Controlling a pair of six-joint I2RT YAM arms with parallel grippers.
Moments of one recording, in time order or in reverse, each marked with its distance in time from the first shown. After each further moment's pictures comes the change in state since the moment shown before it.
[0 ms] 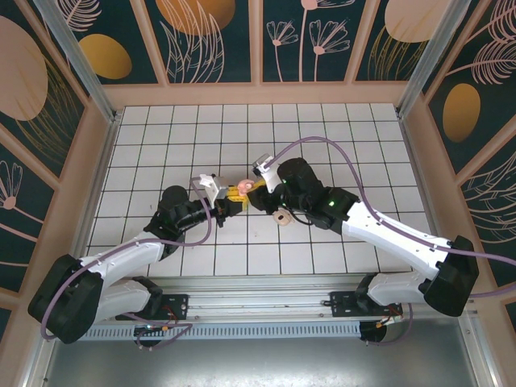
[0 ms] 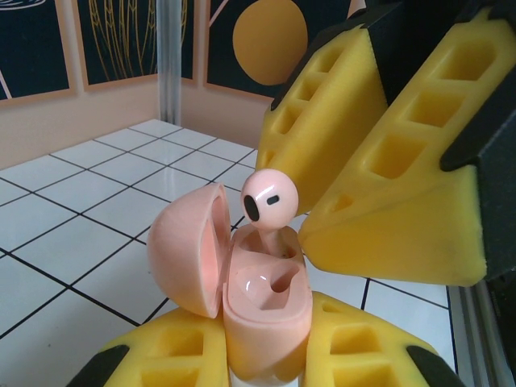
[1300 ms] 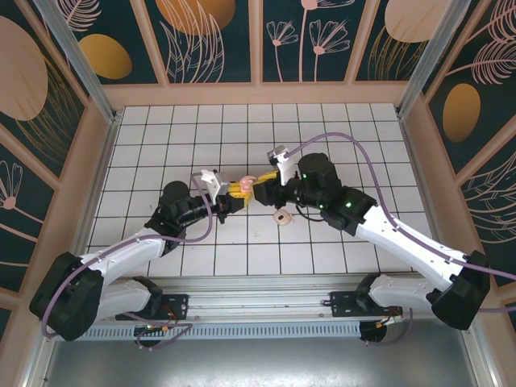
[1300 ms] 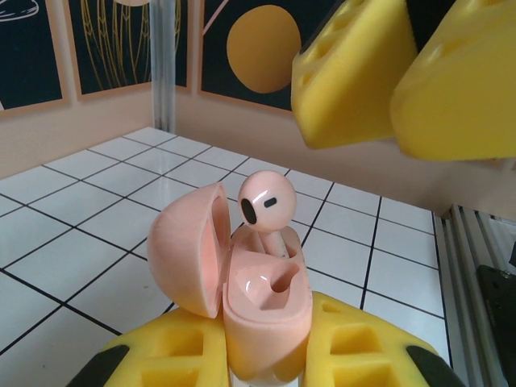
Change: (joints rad) left arm 0.000 0.020 0.050 -0.020 0.020 -0.005; right arm -0.087 -0.097 -0.039 0.085 -0.174 0.136
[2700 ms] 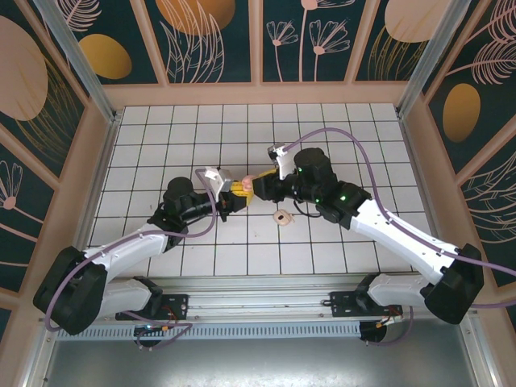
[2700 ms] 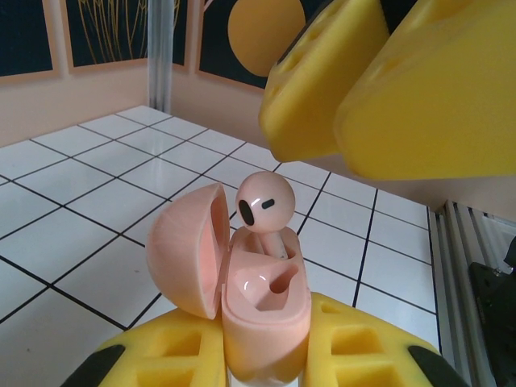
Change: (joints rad) left arm 0.000 0.043 0.039 -0.053 0.007 -0.027; right arm -0.034 0.055 0.027 -0.014 0.001 0.069
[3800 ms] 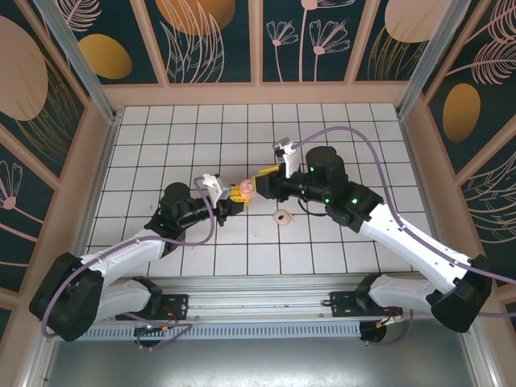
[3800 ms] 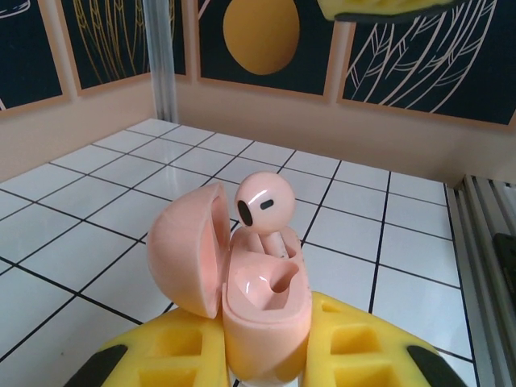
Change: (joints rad) left arm 0.000 -0.052 -0.063 0.024 -0.008 0.134; right arm -0.006 -0.075 0.015 0.015 -0.077 -0.017
